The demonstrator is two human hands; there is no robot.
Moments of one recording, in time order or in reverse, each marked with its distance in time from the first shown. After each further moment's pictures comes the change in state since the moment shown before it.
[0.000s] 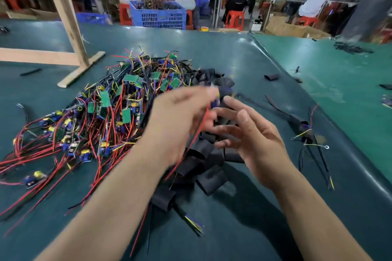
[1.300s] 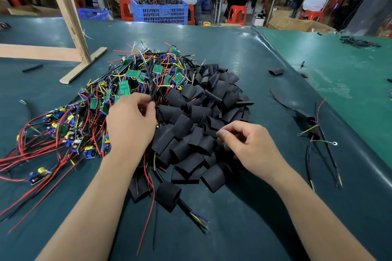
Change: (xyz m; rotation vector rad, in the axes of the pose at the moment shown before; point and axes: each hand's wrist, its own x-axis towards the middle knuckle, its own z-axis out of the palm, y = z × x) left_hand 0.042 -0.045 -0.100 1.129 0.590 0.409; right_hand 0.006 0.024 -0.015 -0.885 0.075 0.024
